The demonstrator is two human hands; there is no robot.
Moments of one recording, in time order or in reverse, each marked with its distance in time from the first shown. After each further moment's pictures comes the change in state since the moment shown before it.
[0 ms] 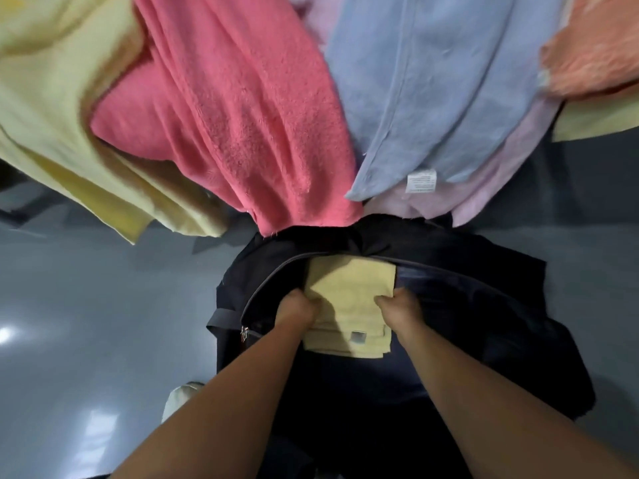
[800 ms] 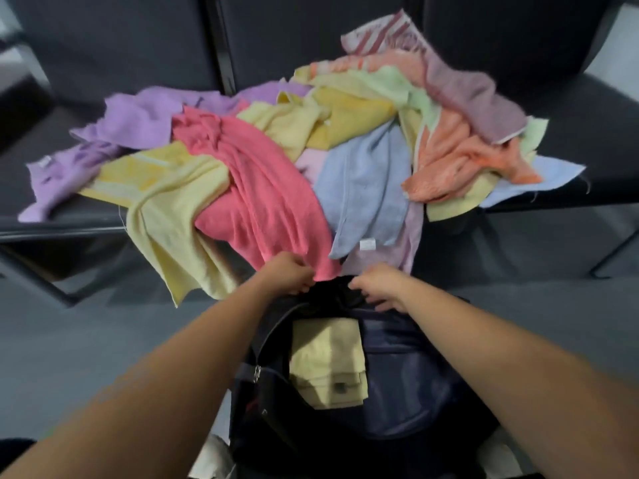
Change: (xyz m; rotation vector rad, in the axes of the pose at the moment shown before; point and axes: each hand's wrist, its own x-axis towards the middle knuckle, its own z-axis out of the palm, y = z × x) left_hand -0.185 0.095 -0.163 -0.108 0.067 0.544; right_hand -0.183 -0.152 -0.113 -0.132 -0.191 -0.341
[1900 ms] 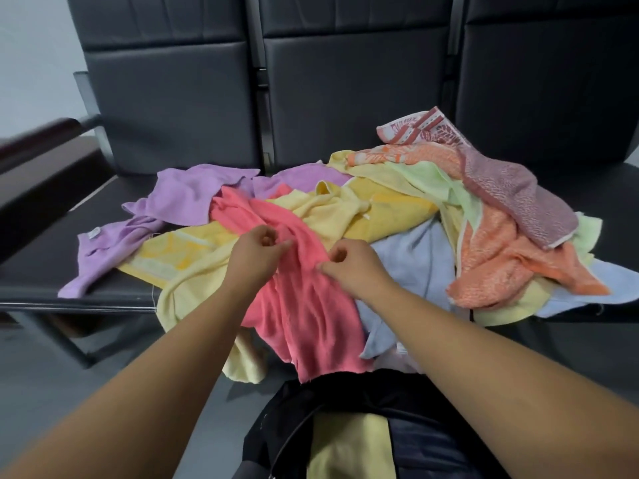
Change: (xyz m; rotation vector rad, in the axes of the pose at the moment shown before) left_hand 0.035 0.065 -0.146 -0.199 0.629 0.259; right_hand 0.028 -0.182 -0.009 -0.092 0.299 -0.695
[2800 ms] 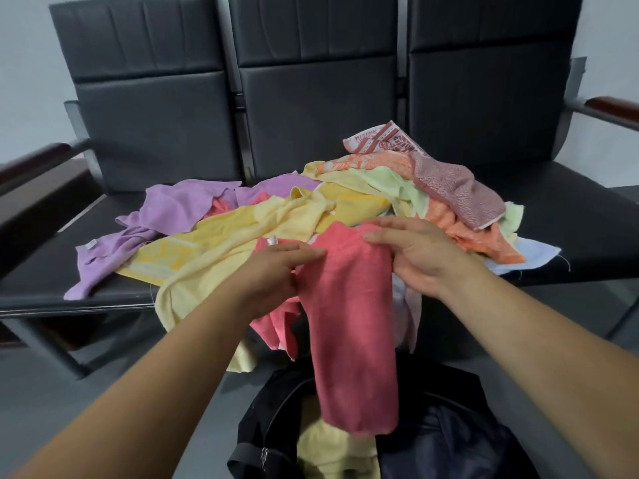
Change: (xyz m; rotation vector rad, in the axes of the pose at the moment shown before) left_hand -0.107 0.073 0.001 -0.569 -0.584 -0.259; right_hand -0.111 -0.026 -0.129 0.983 -0.045 0.240
